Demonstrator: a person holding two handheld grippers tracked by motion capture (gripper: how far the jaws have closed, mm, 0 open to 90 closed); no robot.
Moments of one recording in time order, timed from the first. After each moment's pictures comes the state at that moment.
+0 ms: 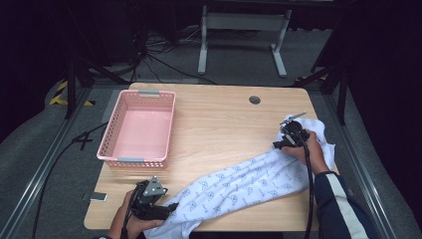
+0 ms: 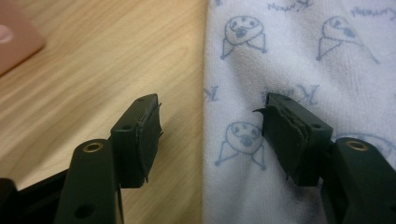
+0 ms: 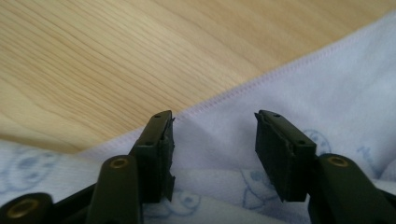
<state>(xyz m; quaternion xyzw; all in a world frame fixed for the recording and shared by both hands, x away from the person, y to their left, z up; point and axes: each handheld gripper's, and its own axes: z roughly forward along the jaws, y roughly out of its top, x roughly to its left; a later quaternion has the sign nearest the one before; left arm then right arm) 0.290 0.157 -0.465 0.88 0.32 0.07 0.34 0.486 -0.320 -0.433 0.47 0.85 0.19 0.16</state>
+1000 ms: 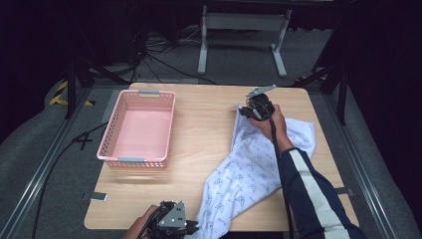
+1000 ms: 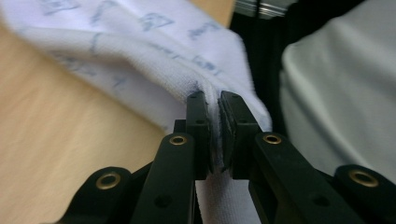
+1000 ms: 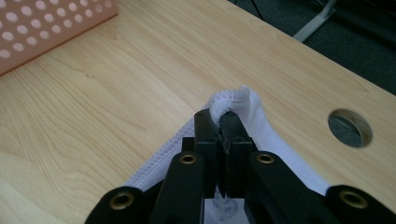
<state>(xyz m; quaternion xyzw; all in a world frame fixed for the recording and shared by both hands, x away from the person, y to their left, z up) 0.239 0.108 -0.437 0.92 0.10 -0.01 0.38 0.533 -0.200 -0.368 0.37 0.84 0.34 0.20</state>
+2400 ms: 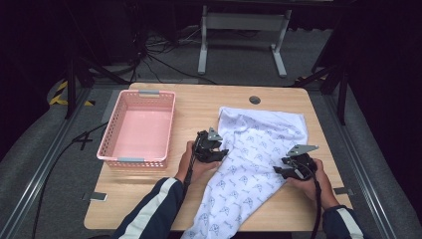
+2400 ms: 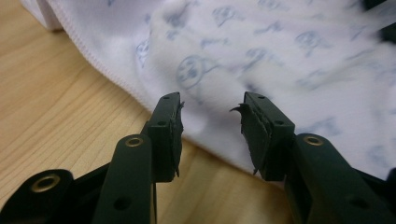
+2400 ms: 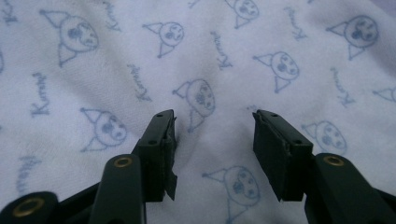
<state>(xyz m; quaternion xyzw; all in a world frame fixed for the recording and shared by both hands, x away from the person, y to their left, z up) 0.449 0.003 -0.457 0.86 0.30 0.11 0.39 0.383 -0.324 -0.448 0.39 0.86 0.28 0.18</state>
